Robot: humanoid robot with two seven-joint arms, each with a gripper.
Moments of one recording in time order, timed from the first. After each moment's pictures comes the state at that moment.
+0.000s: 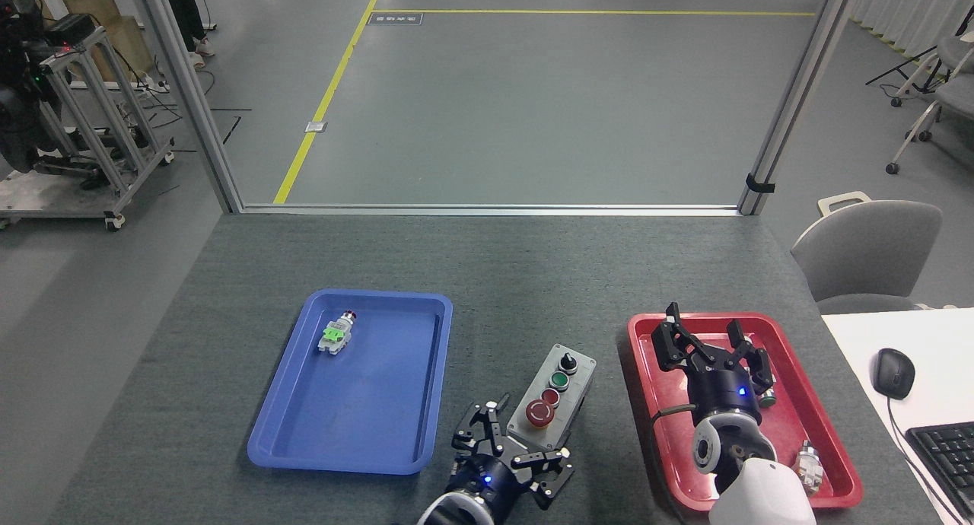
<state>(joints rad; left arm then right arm) -0.31 -0.01 -0.78 -1.19 -1.38 0.21 0.02 -0.33 0.00 -0.08 -1.15 1.25 0.00 -0.10</state>
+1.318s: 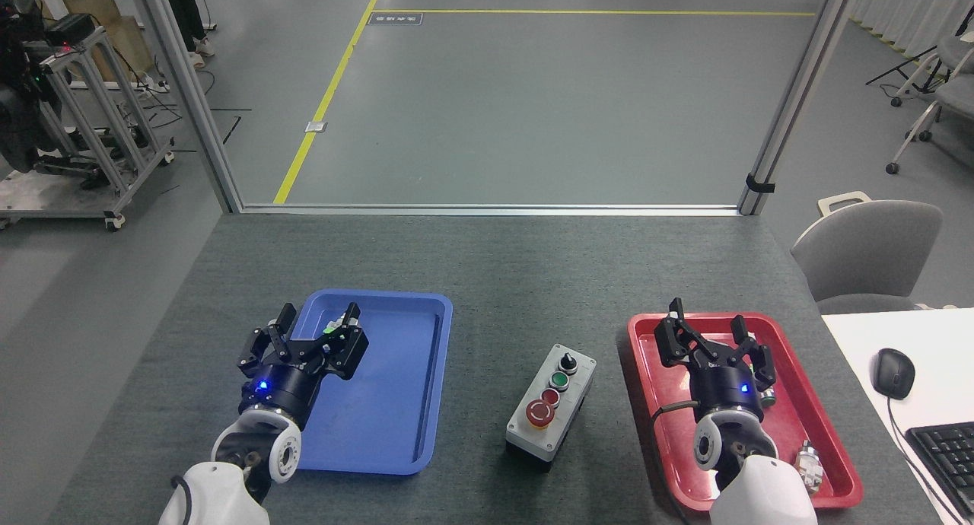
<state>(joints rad) -0.29 0.18 -0.17 -1.36 -1.13 0.02 0.03 -0.33 0.00 -0.09 -1.15 1.25 0.00 -0.11</state>
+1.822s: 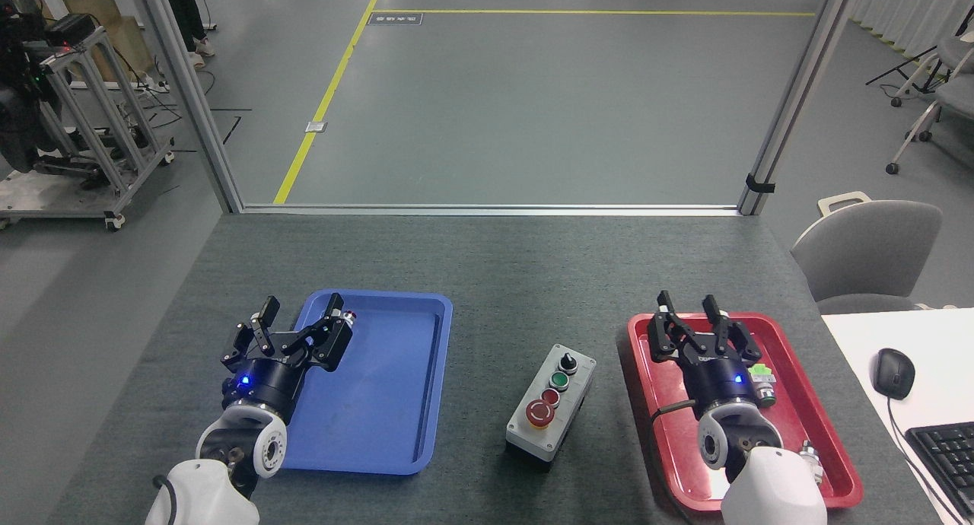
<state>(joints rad) -0.29 0.16 -0.11 -1.37 -1.13 -0.02 0.04 -0.36 -0.06 -0.02 -1.12 1.27 -0.19 -0.12</state>
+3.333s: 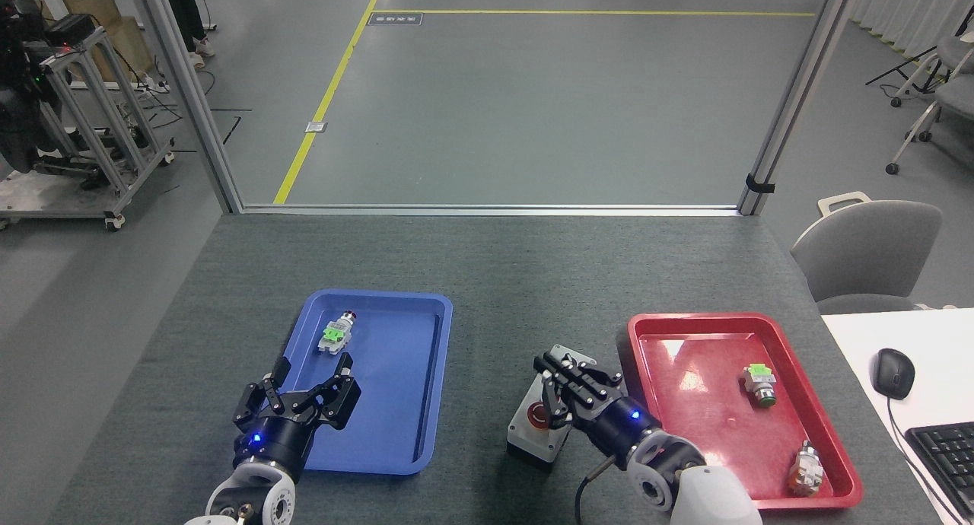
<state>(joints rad) -0.16 0.14 -0.11 -1.35 -1.13 -0.02 0.05 -0.35 -0.02 0.16 -1.04 1.23 -0.53 -0.02</state>
